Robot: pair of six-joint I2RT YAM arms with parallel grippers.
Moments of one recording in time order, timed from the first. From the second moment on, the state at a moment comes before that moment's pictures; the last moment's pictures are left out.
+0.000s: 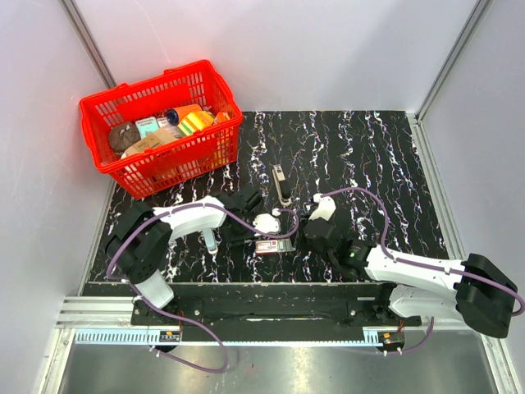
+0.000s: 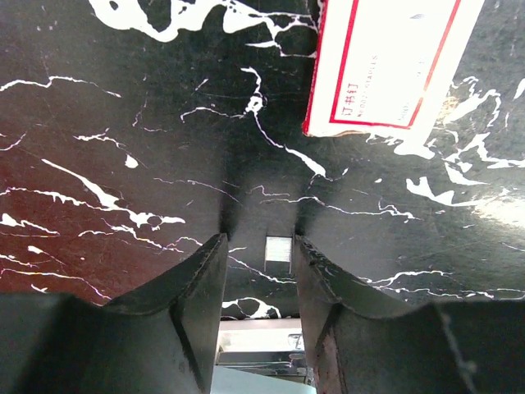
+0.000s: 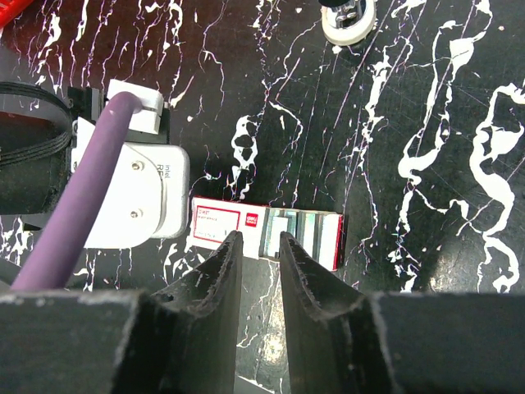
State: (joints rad) left arm -0.74 1.66 0.97 -0.65 0.08 0.69; right arm 1.02 1.12 0.52 0.03 0.43 0.81
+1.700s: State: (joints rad) left arm -0.74 1.75 1.06 -0.71 -0.01 0.43; right arm 1.02 1.13 0.52 0.05 0.40 0.81
